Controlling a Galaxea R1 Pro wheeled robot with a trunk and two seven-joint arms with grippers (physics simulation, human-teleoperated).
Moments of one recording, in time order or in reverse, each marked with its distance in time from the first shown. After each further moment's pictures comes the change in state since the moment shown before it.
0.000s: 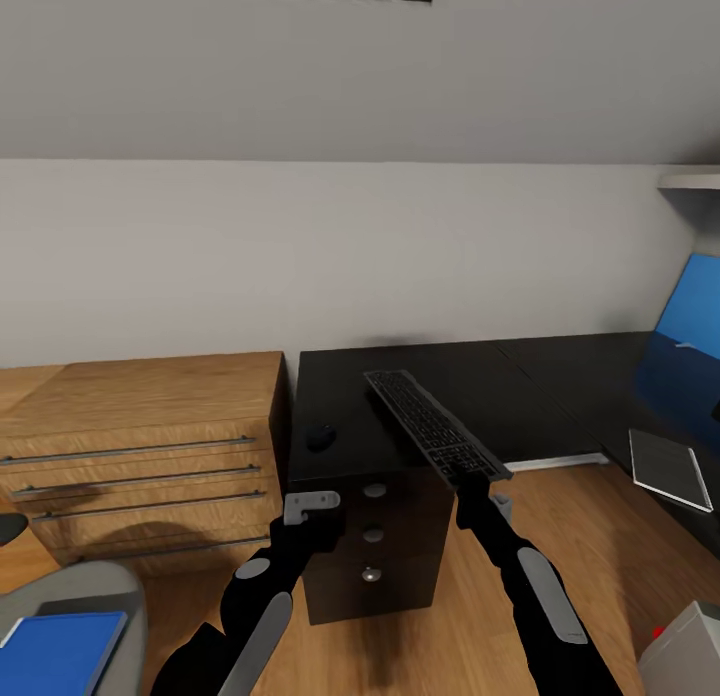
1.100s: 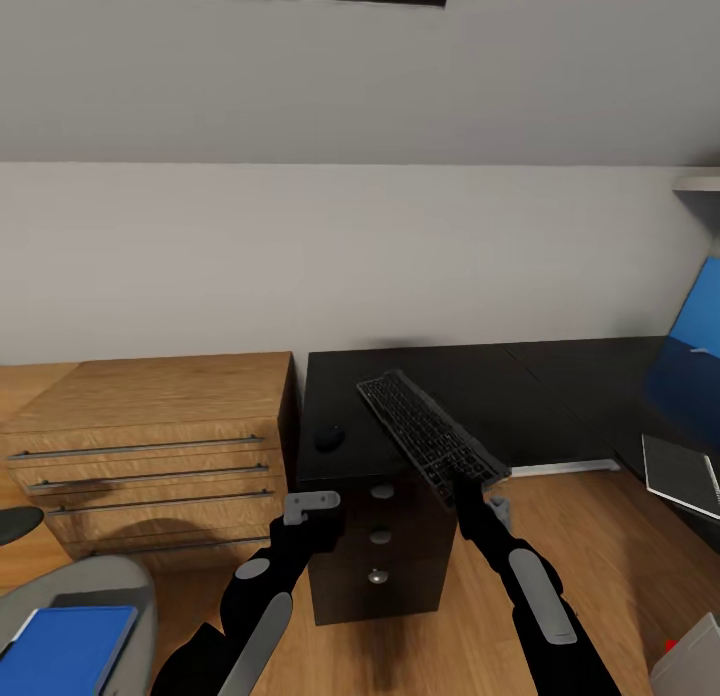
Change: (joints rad) left arm 0.001 0.000 0.000 0.000 -0.002 0.000 0.000; right arm 0.001 0.000 0.004 0.010 0.256 0.003 -0.019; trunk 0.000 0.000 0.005
